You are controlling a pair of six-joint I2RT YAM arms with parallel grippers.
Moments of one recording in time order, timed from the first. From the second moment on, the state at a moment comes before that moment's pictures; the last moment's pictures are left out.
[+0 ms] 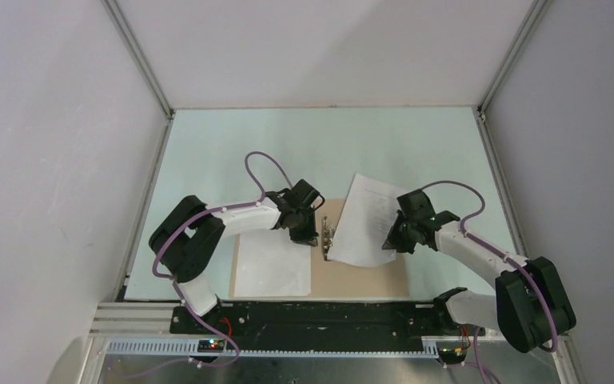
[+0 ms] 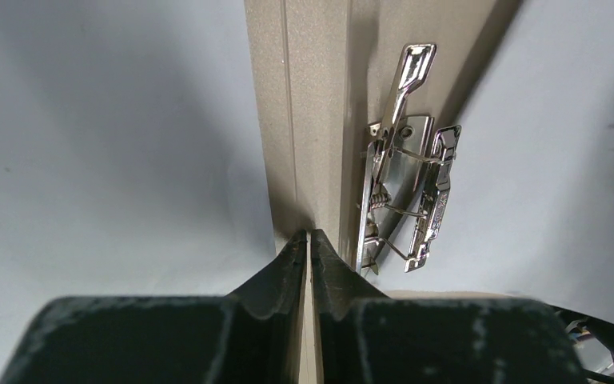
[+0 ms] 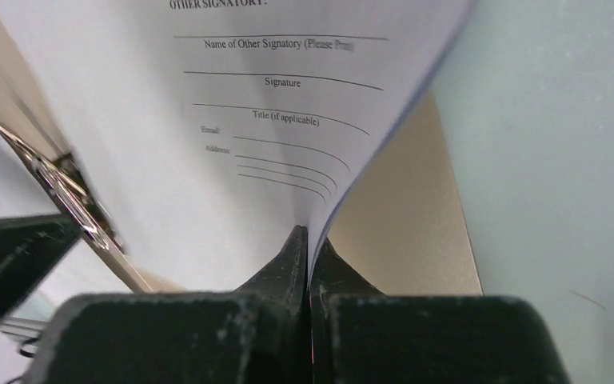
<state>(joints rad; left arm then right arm) -0.77 1.73 0.97 -0.40 0.11 -0.82 0.40 1.21 0.58 -0.47 -0.10 0.89</state>
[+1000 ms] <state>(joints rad) -0.77 1.73 0.97 -0.40 0.12 -0.81 0.56 1.24 0.65 -0.62 0.05 0.80</state>
